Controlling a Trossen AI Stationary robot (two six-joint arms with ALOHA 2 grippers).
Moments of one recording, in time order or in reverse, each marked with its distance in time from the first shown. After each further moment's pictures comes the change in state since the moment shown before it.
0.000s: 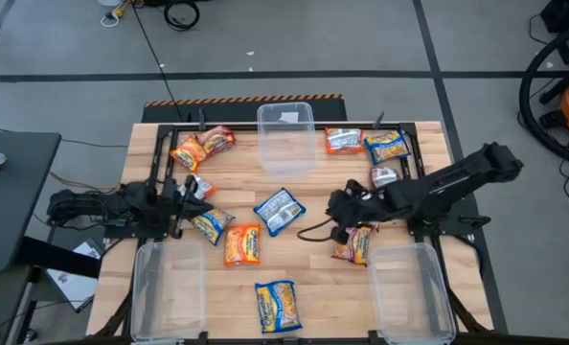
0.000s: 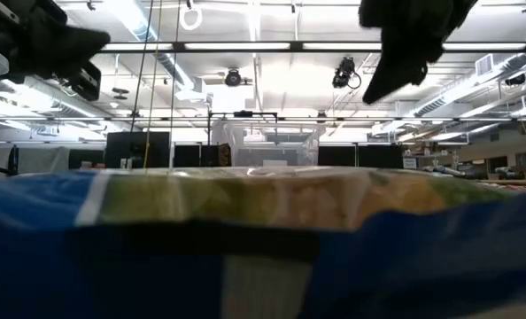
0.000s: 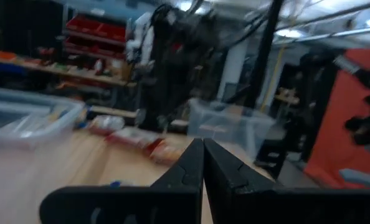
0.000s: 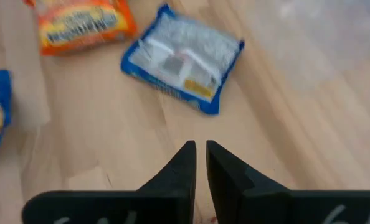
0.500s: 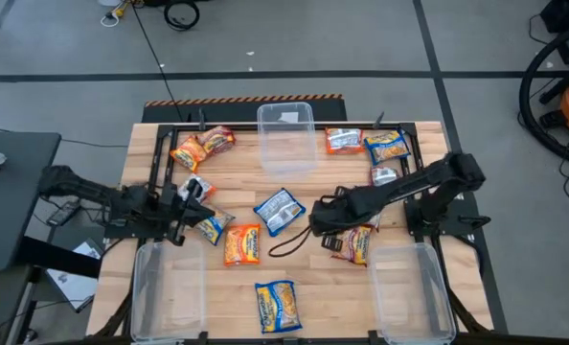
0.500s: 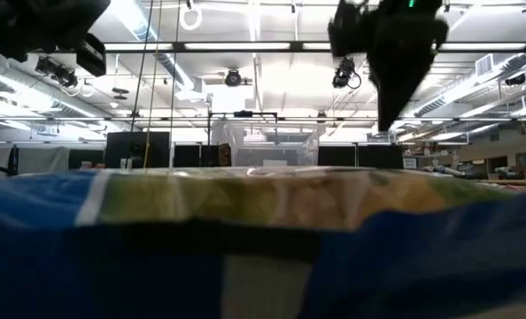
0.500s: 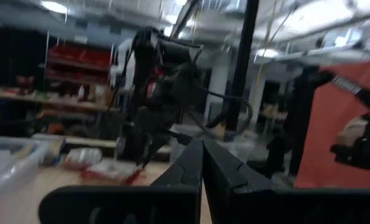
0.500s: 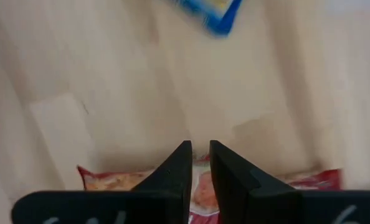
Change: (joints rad) left arm -0.230 0.384 0.043 0.424 -0.197 0.096; right arm -0.039 0.360 0.360 -0.477 -0.161 -0.015
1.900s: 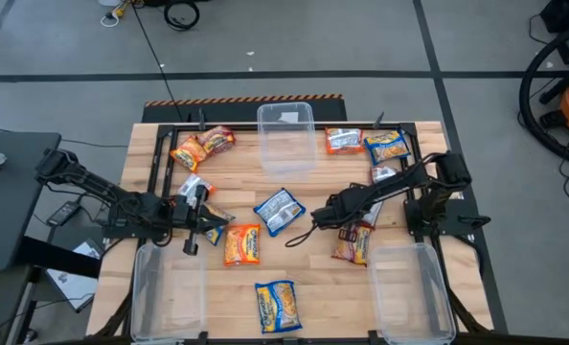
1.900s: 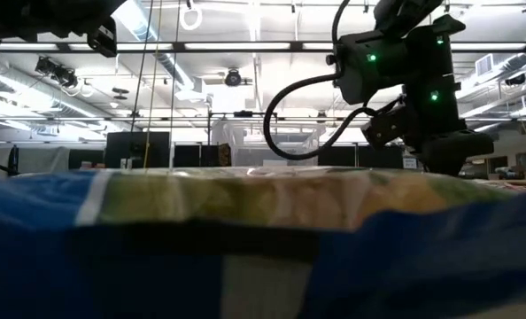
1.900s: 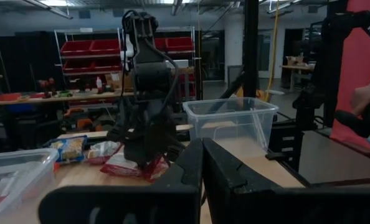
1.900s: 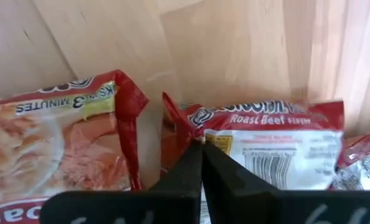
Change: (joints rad) left arm -0.121 0.303 0.126 0.062 -0.147 0.207; right arm -0.107 0.084 -0.235 -0.030 0.005 -0.062
